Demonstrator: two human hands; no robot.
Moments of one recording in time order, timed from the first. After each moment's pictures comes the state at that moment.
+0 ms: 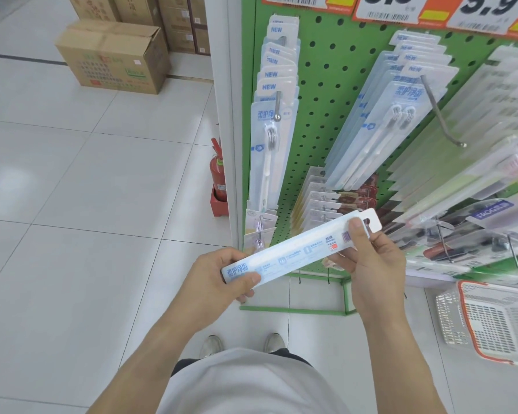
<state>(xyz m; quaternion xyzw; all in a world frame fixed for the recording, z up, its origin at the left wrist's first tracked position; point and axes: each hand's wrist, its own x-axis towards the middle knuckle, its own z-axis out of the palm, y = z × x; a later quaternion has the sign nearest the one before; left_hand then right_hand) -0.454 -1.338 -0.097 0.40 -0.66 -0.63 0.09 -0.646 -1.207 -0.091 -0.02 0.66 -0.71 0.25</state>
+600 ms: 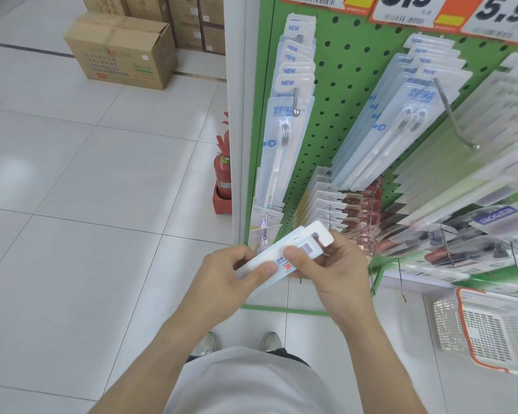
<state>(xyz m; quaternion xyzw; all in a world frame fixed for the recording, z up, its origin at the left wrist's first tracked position) -0.455 -1.328 -0.097 0.41 -0.71 -0.56 0.12 -0.602 -1.221 -0.084 -0.19 0.60 -0.68 0.37</state>
